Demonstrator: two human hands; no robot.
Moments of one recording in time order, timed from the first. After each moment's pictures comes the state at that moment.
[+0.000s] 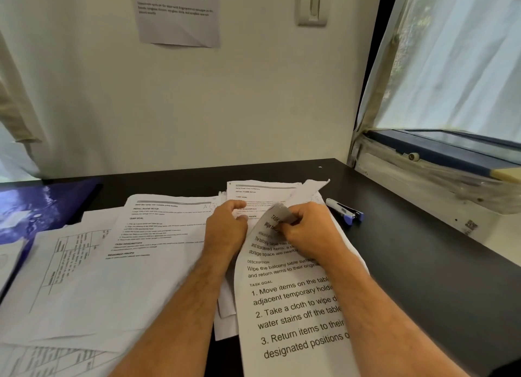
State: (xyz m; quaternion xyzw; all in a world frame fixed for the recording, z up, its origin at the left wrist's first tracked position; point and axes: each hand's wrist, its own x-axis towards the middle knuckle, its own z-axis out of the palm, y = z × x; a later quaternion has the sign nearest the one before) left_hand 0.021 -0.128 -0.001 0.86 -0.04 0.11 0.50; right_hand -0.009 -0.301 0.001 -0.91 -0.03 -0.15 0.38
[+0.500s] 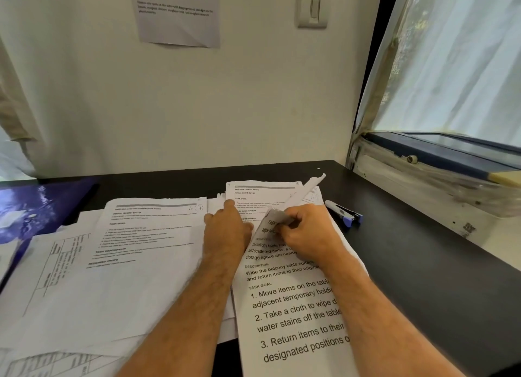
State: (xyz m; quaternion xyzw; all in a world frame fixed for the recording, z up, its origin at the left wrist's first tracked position) left_hand 0.031 -0.139 -0.002 0.94 0.01 0.08 0.32; right_hand -0.012 -0.299 0.001 -0.90 -0.06 -0.18 0.38
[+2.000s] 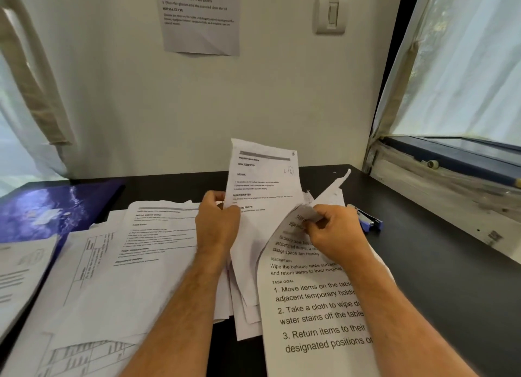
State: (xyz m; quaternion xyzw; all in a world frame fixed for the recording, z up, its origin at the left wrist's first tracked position) left_hand 0.014 -0.091 0.019 0.74 0.04 0.17 0.65; right_hand -0.014 -0.307 0.002 -0.90 -0.04 -0.26 0.36
